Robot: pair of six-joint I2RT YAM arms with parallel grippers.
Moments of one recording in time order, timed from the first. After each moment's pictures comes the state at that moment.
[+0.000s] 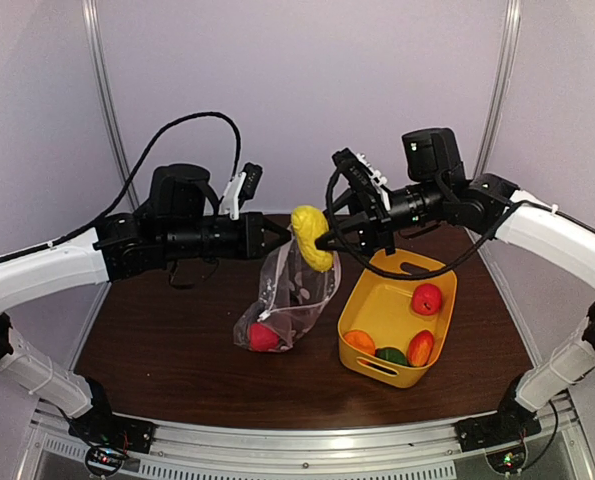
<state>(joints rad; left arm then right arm) -0.94 1.35 1.21 -0.18 0.13 -0.57 0.76 1.45 1.47 -0.41 -0.86 -0.32</state>
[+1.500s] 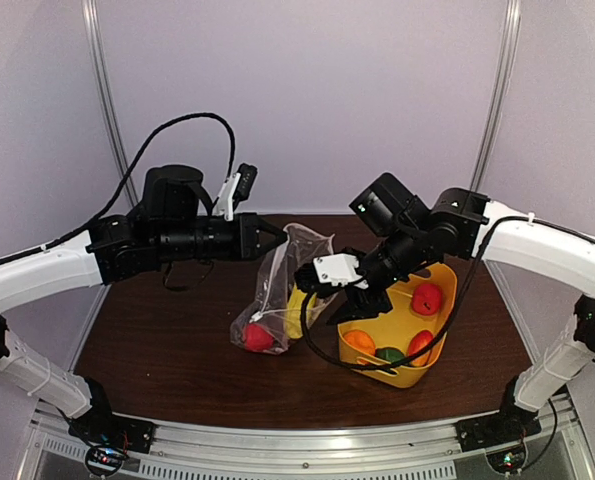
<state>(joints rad) -0.94 1.32 1.19 -0.18 0.13 -0.59 0.97 1.53 1.49 -0.89 -0.37 -0.79</state>
